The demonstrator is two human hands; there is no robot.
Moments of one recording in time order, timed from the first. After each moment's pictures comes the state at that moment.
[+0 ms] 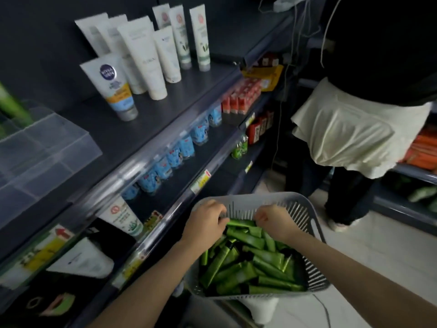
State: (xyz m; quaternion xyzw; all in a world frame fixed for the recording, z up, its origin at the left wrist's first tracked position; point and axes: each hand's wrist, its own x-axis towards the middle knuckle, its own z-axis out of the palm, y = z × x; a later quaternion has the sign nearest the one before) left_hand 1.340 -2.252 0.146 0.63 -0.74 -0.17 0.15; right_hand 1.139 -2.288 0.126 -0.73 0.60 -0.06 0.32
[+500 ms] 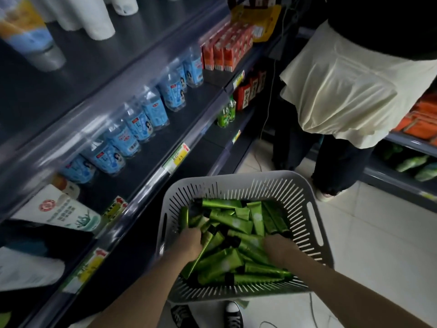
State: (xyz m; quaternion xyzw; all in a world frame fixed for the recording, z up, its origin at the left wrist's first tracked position) left_hand 1.337 -2.257 -0.001 0.69 -0.61 -0.36 -0.13; right_hand 1.100 -2.263 -0.006 -0.70 0.58 0.30 0.29
